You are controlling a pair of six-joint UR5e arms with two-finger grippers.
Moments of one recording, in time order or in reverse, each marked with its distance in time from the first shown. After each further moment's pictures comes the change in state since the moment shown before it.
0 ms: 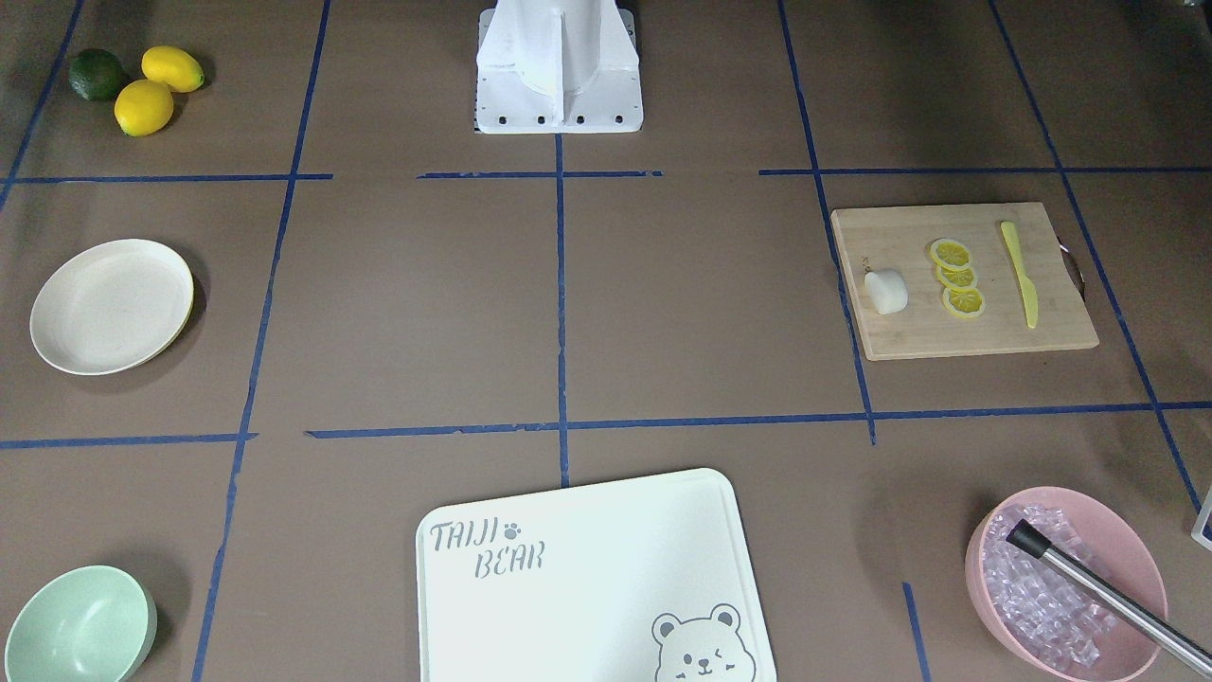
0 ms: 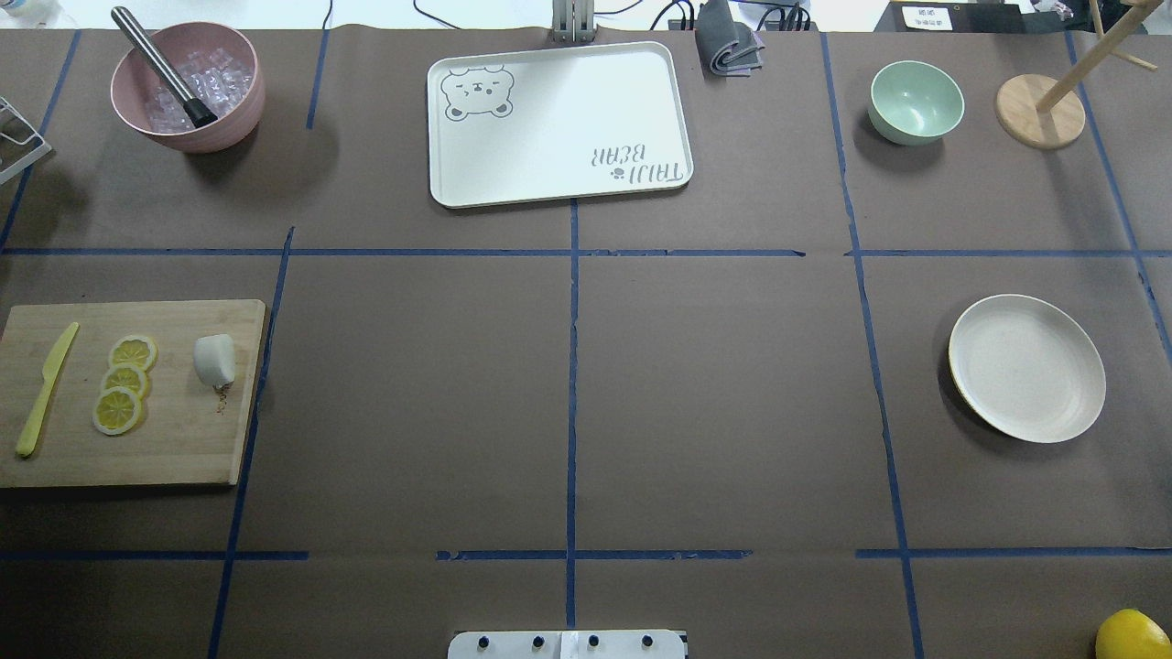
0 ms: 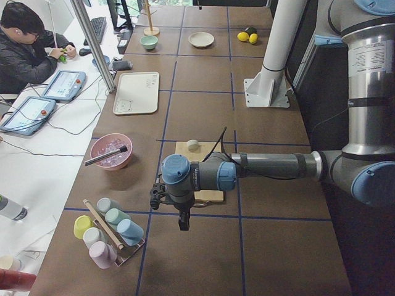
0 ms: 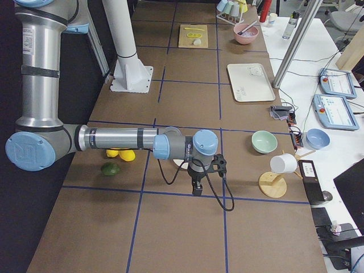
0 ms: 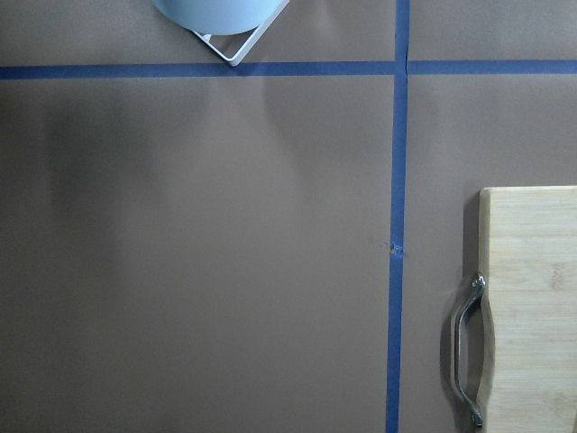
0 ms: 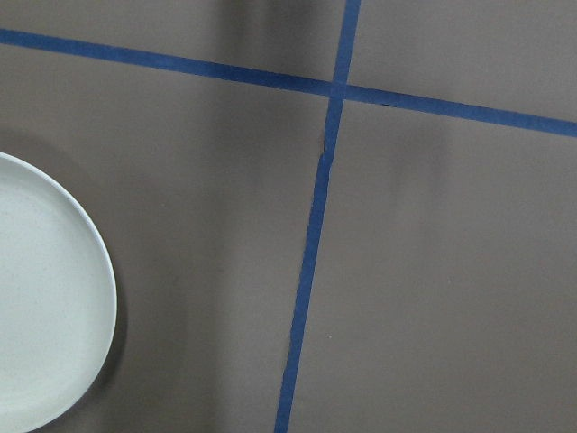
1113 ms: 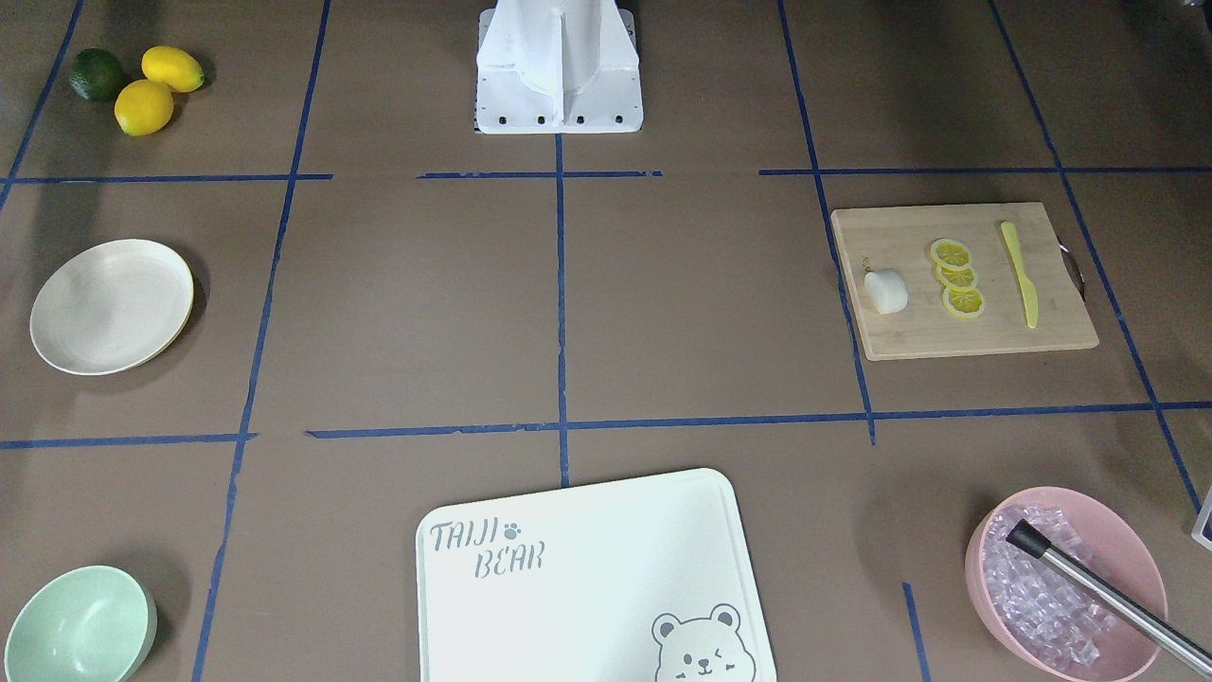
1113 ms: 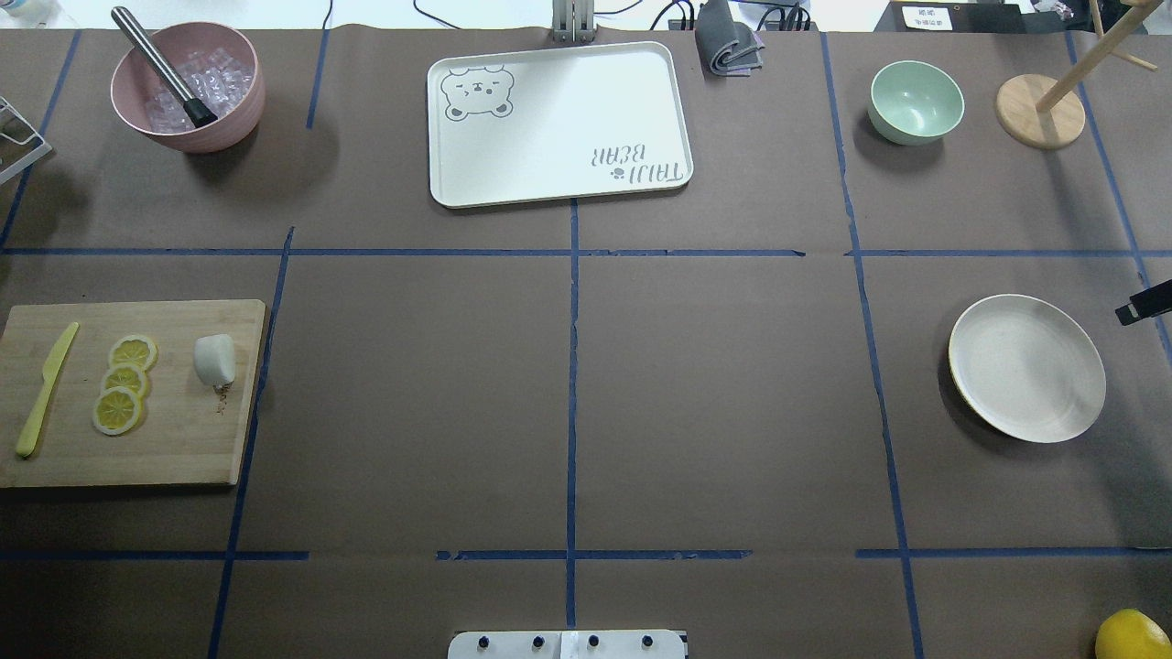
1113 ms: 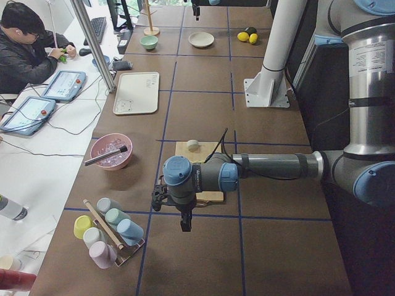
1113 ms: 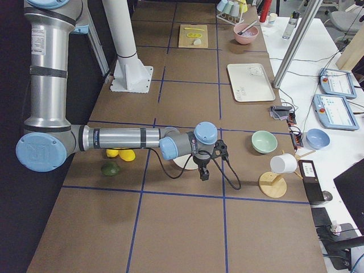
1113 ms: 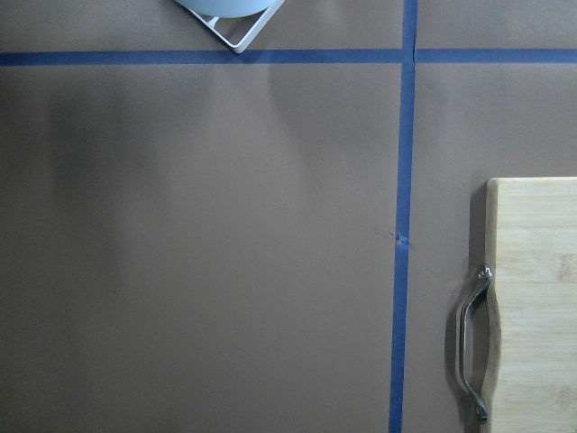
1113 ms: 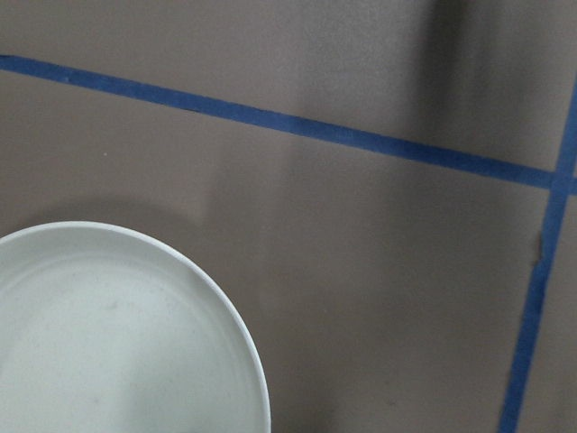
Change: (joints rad) left arm 0.000 0.013 -0.007 0.000 0.000 -0.001; right arm -0.262 0.004 -0.126 0.557 0.013 0.436
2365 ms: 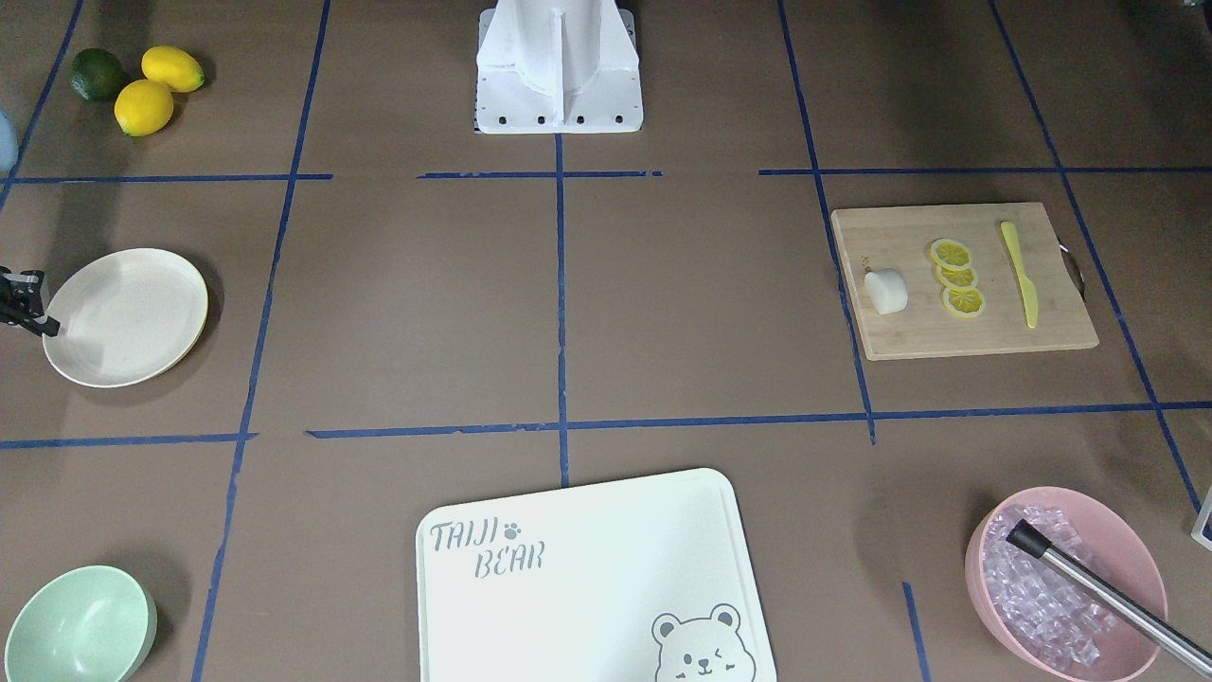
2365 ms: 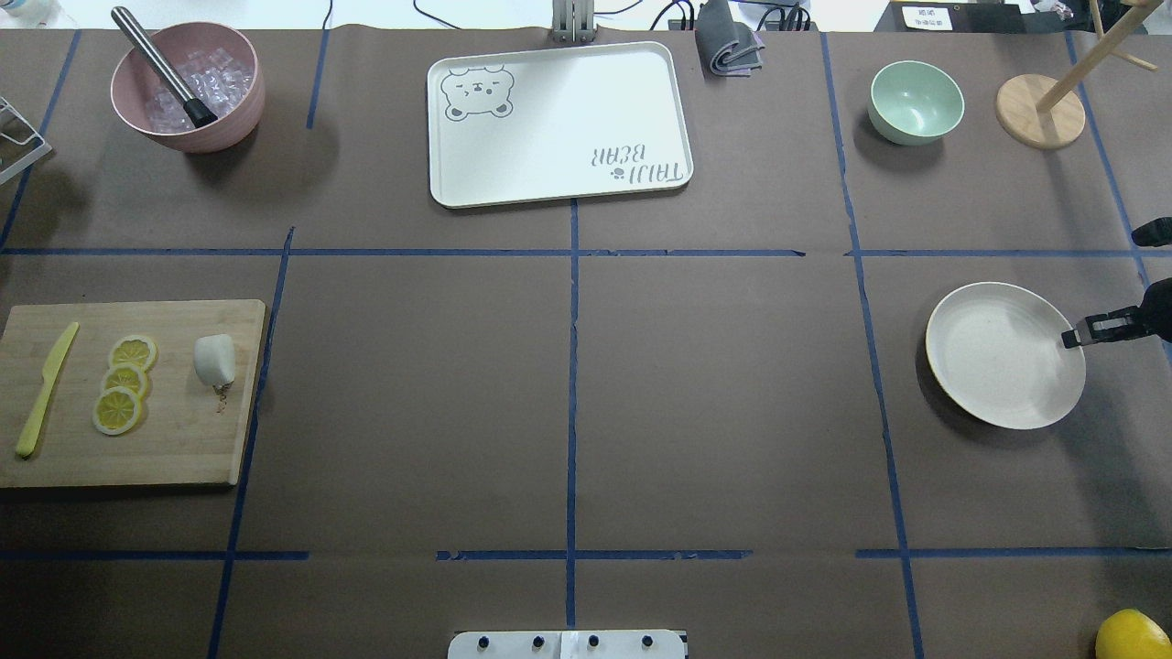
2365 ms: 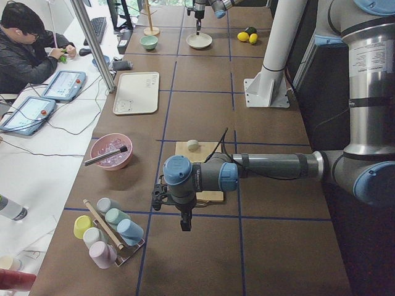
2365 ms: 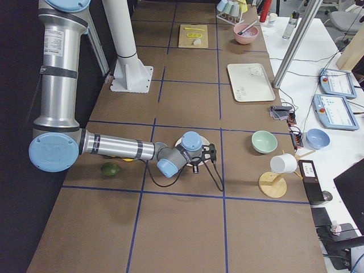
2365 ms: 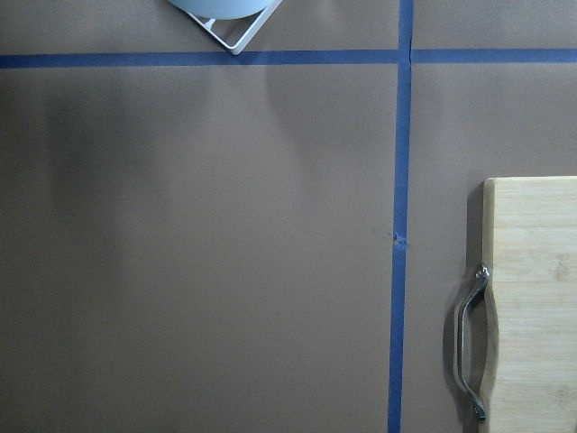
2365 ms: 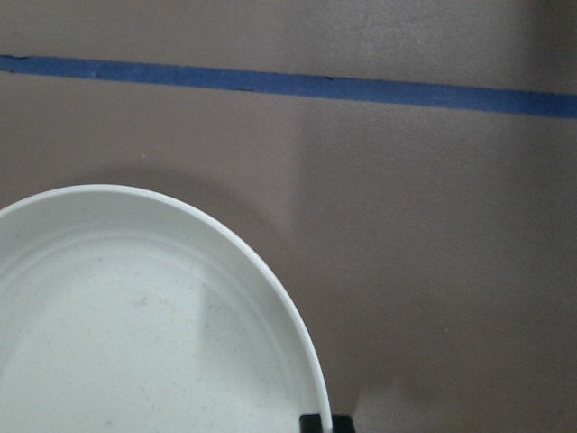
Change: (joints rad) left arm 0.001 -0.001 0.000 -0.002 0.000 0.002; right arm -0.128 -0.010 -0.077 0.349 -0.028 0.313
